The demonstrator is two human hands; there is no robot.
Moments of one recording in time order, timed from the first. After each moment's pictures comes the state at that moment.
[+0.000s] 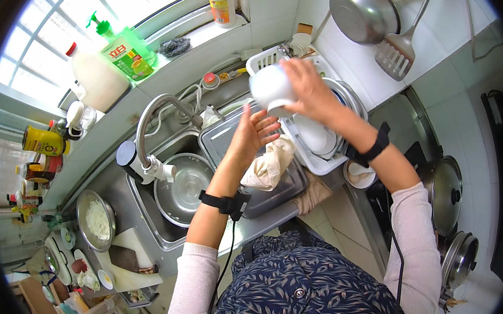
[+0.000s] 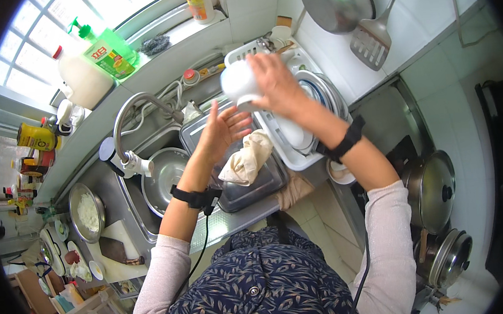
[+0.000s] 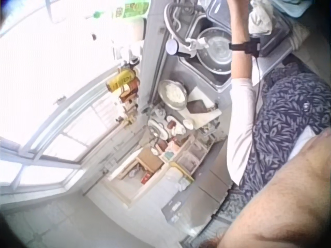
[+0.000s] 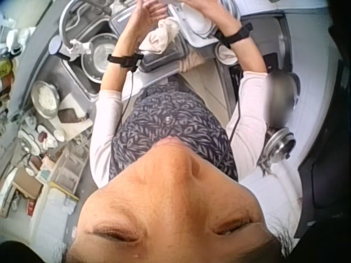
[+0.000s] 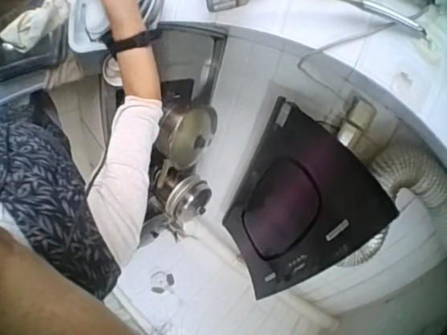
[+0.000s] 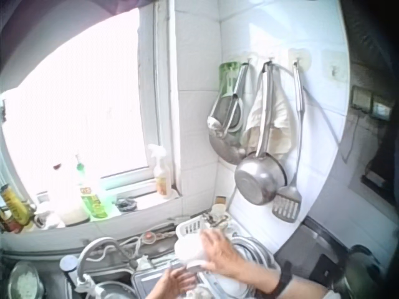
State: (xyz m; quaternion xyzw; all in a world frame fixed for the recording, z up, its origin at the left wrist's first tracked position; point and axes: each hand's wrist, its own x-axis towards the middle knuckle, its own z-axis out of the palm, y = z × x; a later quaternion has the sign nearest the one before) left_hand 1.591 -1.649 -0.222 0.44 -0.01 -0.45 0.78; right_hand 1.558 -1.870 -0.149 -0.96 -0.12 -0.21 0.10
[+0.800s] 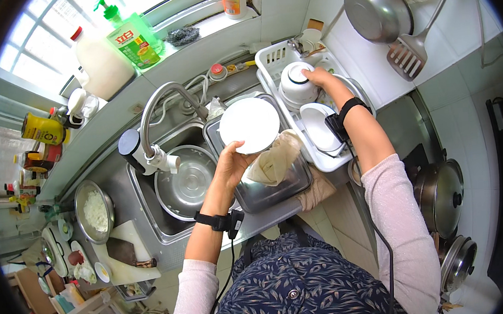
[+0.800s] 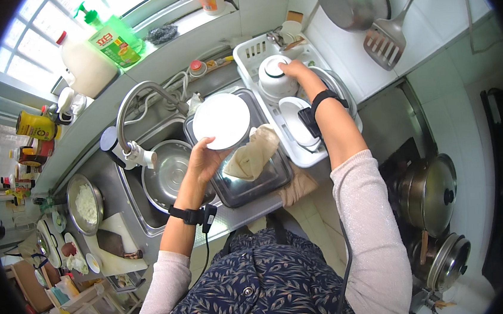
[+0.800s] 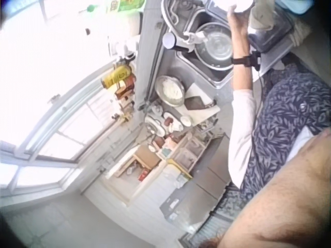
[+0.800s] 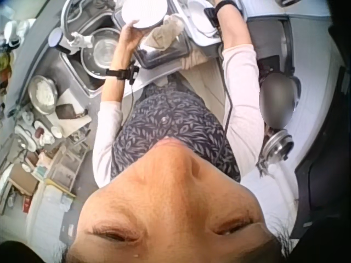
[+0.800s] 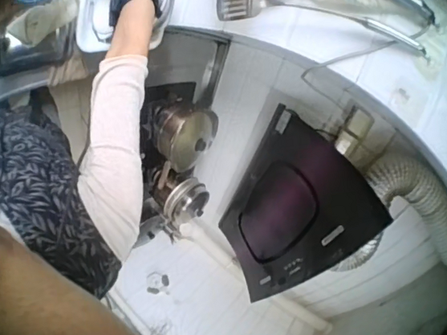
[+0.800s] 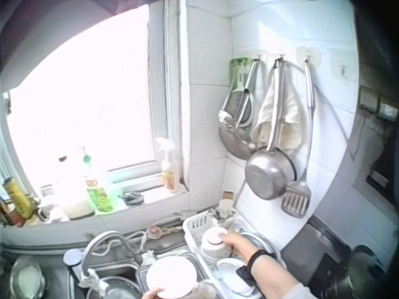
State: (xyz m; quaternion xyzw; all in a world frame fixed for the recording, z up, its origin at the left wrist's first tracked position) left_hand 1.559 -1.568 -0.261 0.32 0.11 -0.39 0.86; right_hand 1.656 -1.962 -0.286 -0.85 0.30 0.13 0.40
